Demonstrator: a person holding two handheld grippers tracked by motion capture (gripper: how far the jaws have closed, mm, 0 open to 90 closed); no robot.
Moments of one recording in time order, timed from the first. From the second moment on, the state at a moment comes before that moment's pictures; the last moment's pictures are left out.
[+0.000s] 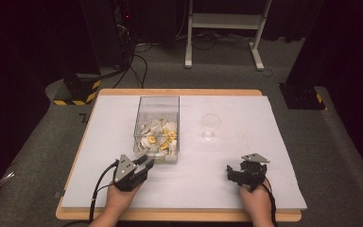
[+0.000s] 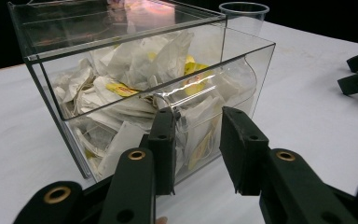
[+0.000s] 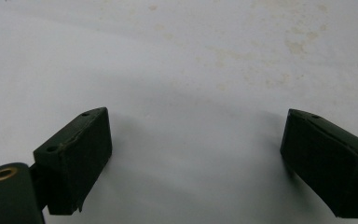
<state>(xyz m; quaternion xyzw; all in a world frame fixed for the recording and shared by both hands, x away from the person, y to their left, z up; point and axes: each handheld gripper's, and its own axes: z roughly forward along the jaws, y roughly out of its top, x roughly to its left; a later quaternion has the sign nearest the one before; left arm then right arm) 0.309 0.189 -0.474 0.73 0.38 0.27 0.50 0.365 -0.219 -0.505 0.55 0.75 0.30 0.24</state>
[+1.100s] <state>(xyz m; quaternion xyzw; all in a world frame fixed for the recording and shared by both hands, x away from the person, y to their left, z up) 0.286 0.214 -0.439 0.68 0.40 0.34 0.51 0.364 -0.219 -0.505 0.55 0.75 0.30 0.24</state>
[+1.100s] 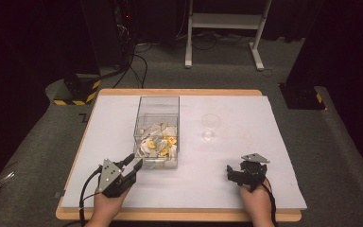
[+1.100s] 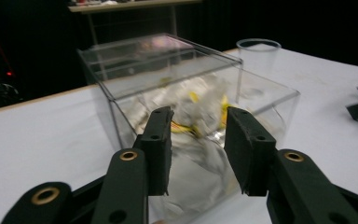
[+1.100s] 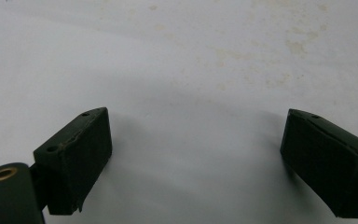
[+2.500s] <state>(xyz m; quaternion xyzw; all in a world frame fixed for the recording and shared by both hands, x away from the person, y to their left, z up) 0.331 0.222 -0.463 0.68 0.45 0.31 0.49 0.364 -0.219 -0.505 0.55 0.74 0.30 0.24</state>
